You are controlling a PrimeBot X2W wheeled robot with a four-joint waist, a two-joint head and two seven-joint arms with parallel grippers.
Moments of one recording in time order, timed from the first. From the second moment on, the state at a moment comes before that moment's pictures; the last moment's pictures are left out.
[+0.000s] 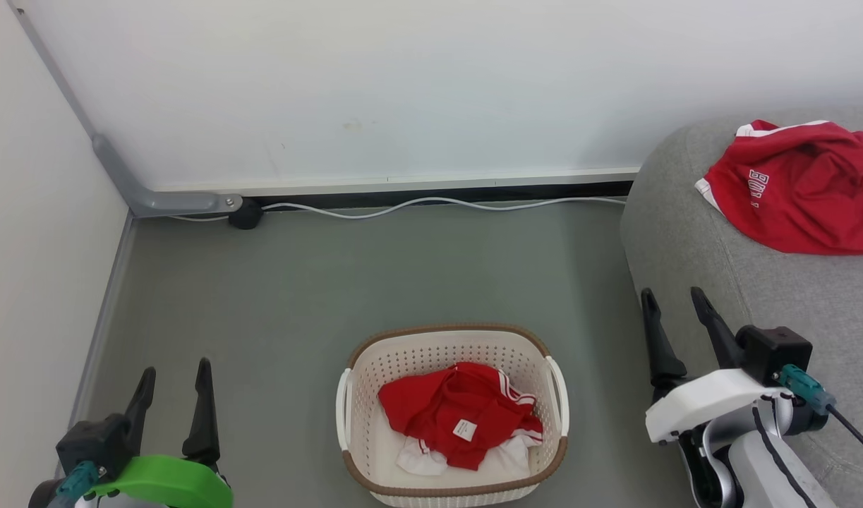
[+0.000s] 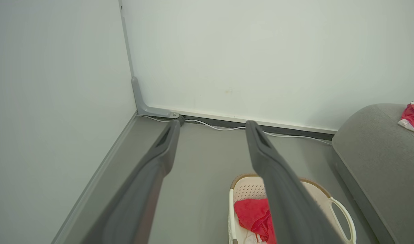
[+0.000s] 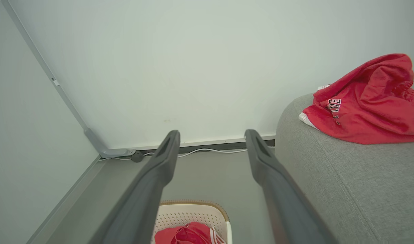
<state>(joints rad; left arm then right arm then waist) 0.03 0.21 -0.23 0.17 -0.51 0.08 -0.25 -0.06 -0.10 0.22 0.29 0.31 -0.04 -0.25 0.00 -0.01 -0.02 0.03</state>
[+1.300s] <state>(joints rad) 0.10 0.20 -0.20 0.12 -0.45 0.05 -0.25 0.03 -0.09 0.20 0.20 0.31 -0.05 -0.25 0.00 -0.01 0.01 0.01</state>
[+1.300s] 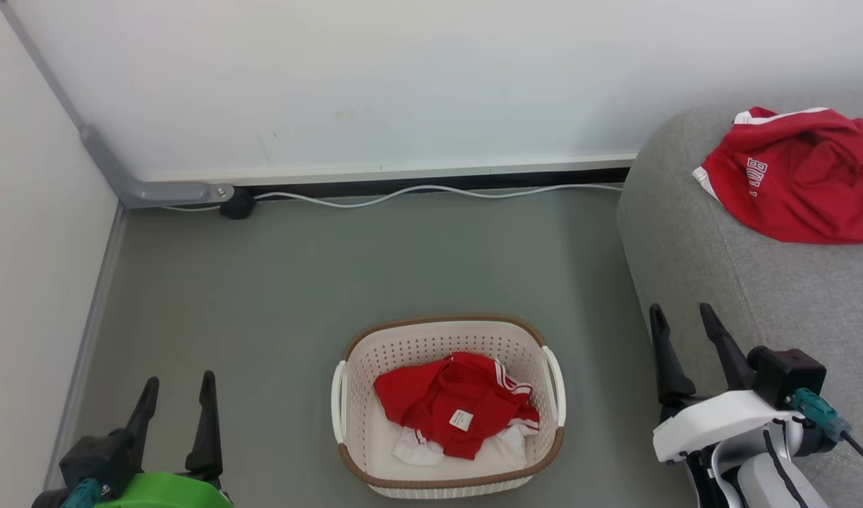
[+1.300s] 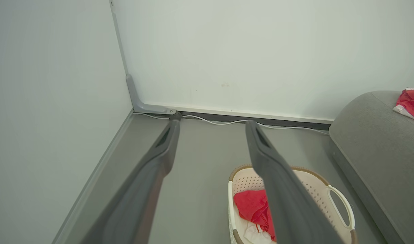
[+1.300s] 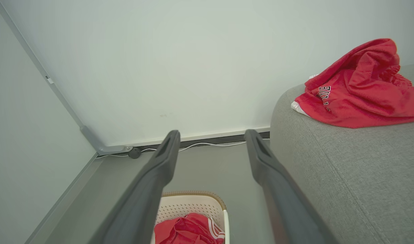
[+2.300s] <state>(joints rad) -0.20 0.15 -0.41 0.18 -0.32 -0.04 -0.18 -0.29 -0.15 0.13 0.05 0.28 -0.05 -0.25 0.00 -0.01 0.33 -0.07</state>
